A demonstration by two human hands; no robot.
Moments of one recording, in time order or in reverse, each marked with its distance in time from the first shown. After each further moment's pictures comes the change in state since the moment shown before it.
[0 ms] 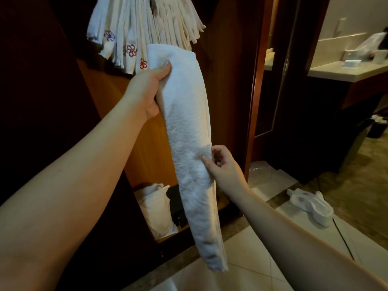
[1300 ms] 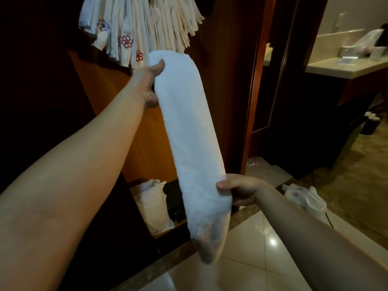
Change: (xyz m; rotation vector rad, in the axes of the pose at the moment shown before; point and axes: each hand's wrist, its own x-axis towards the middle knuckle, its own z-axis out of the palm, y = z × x) left_hand 0.051 -0.015 -0.020 -0.303 -0.036 -0.284; right_hand 0.001 0.018 -0.045 0.525 -0.835 0.773
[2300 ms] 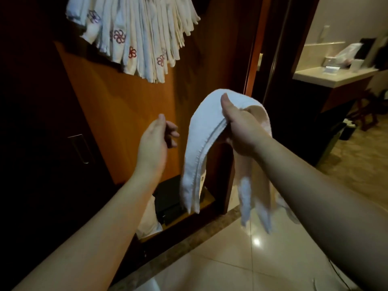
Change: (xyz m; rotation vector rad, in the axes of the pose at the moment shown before) left_hand -0.083 -0.120 -0.028 0.495 0.179 0.403; right_hand 0.006 -0.122 0.036 -0.105 0.784 -0.541
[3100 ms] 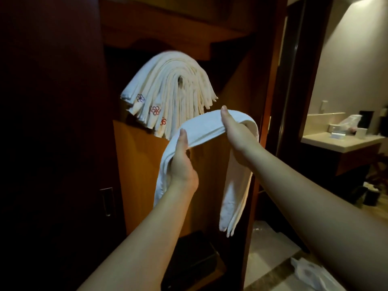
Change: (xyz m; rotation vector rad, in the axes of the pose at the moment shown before) left_hand 0.042 0.091 0.026 -0.578 0.096 0.043; right_hand 0.035 -0.107 0.069 -0.215 0.173 -0.255
